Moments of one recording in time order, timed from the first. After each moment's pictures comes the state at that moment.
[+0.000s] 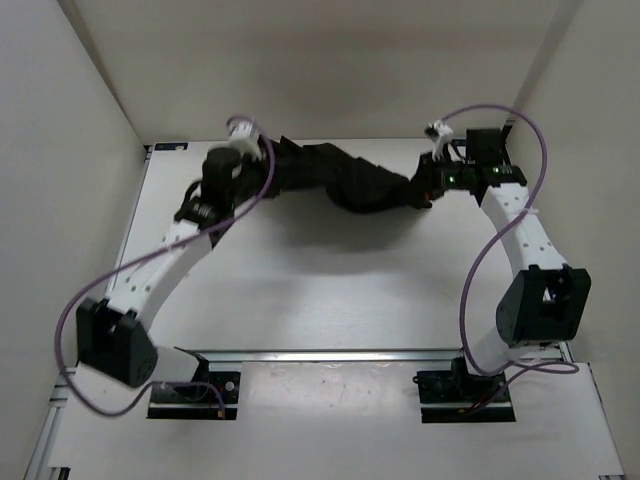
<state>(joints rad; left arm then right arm) -0.40 1.44 1.30 -0.10 0.20 -0.49 0.09 1.59 1.49 -0.61 -0.79 -0.13</state>
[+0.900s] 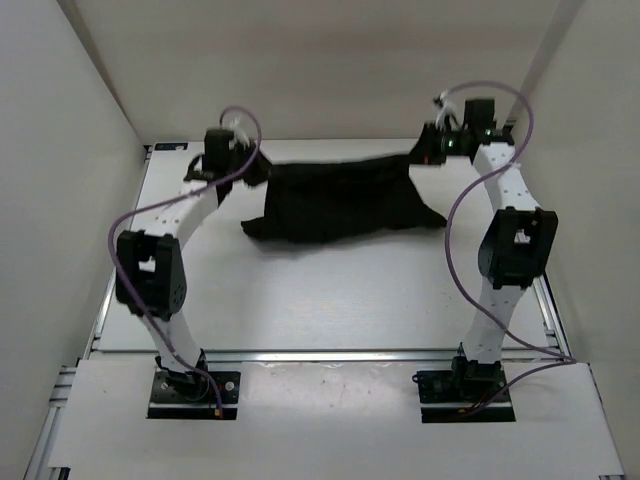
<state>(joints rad) -0.20 1.67 1.21 -0.15 0.43 -0.69 0.01 1.94 1.68 -0.67 -0.87 0.05</state>
